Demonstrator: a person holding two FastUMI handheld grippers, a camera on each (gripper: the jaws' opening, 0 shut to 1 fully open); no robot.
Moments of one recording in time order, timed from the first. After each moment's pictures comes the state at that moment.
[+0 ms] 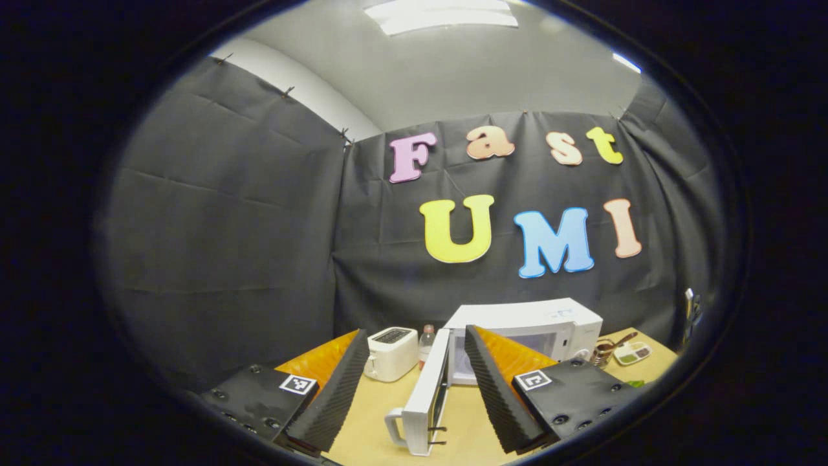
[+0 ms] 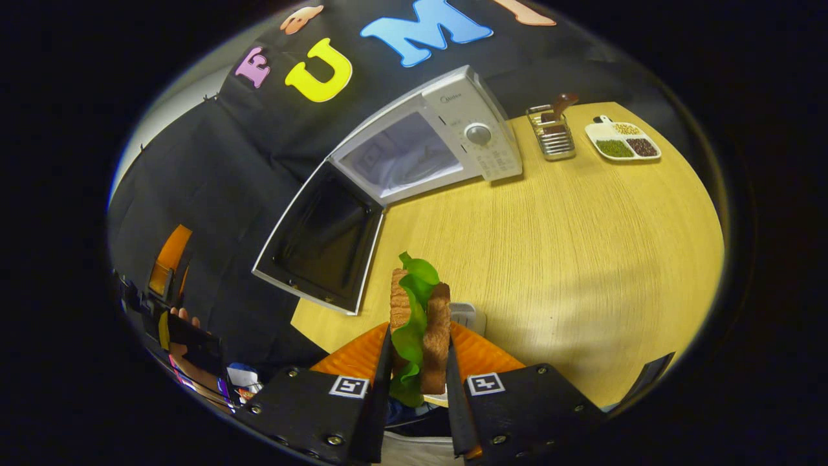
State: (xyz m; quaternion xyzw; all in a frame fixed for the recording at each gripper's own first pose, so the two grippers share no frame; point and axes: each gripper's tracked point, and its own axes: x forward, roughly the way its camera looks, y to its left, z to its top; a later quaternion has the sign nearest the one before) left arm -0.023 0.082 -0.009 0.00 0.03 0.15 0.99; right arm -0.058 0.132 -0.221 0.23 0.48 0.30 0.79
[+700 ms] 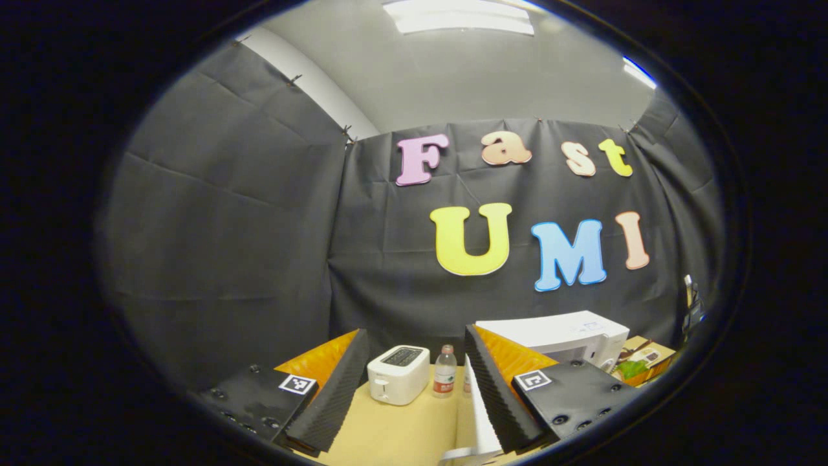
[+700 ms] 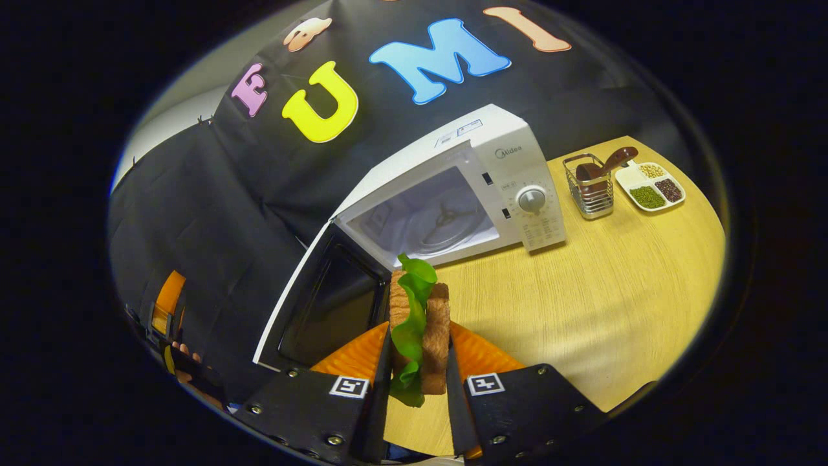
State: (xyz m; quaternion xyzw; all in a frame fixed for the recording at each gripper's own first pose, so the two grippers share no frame) left arm 0.043 0.207 -0.011 0.00 0.01 0.13 0.99; right arm 0.051 0.240 -0.198 0.26 0.39 0.25 0.85
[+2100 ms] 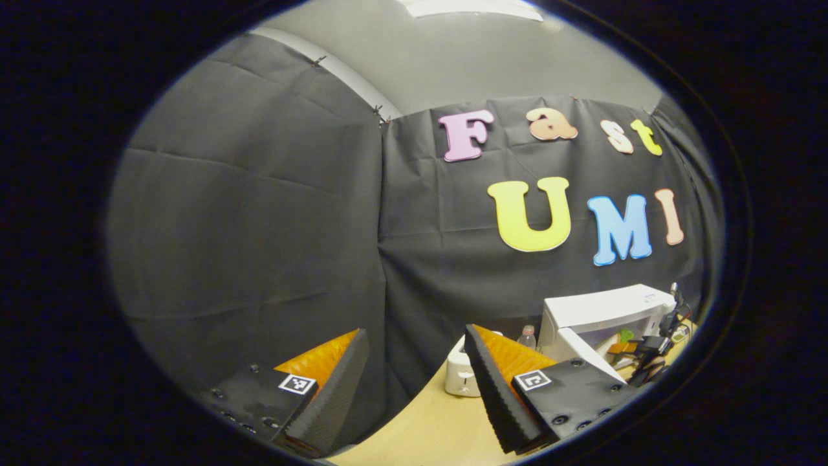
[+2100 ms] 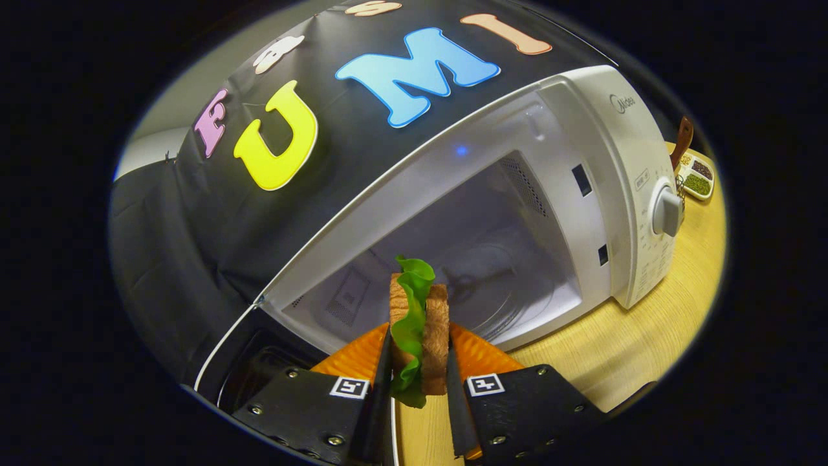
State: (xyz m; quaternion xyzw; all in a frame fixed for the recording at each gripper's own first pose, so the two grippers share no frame) left arm 0.030 0.373 -0.038 0.03 0.06 0.19 0.98; right arm 0.246 0.357 -0.280 0.33 0.27 0.14 0.90
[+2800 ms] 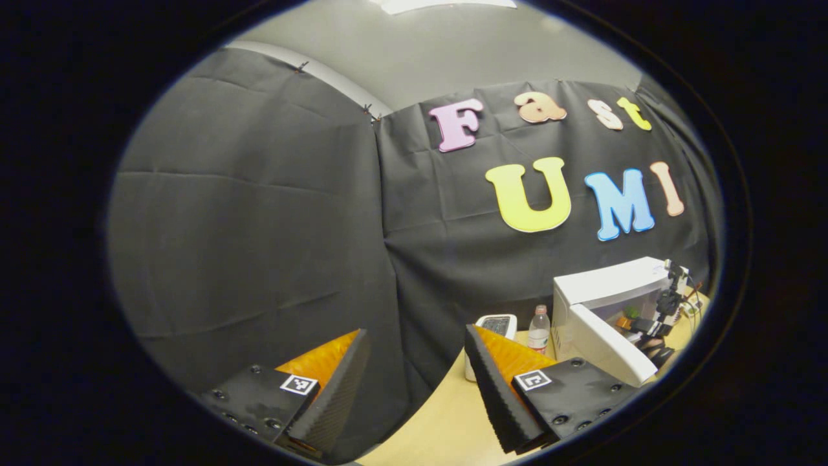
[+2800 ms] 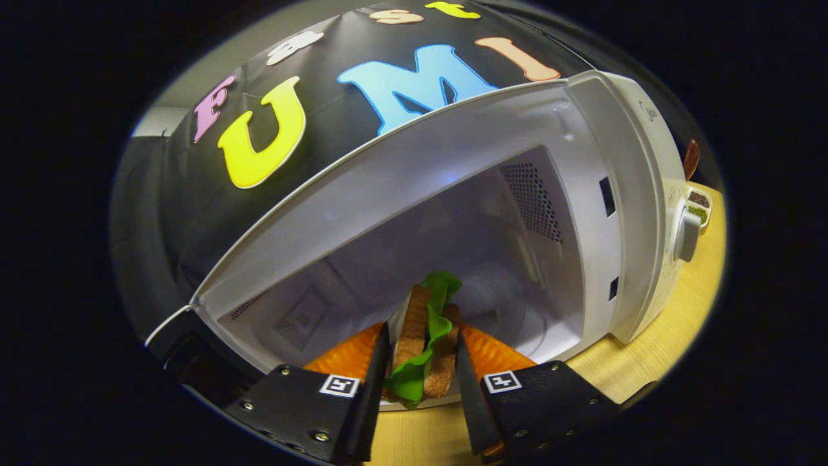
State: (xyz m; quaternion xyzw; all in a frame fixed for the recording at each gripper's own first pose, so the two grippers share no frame) left arm 0.010 0.379 -0.054 0.07 0.08 0.19 0.97; right arm 0.296 0.342 -0.306 0.24 0.21 0.06 0.94
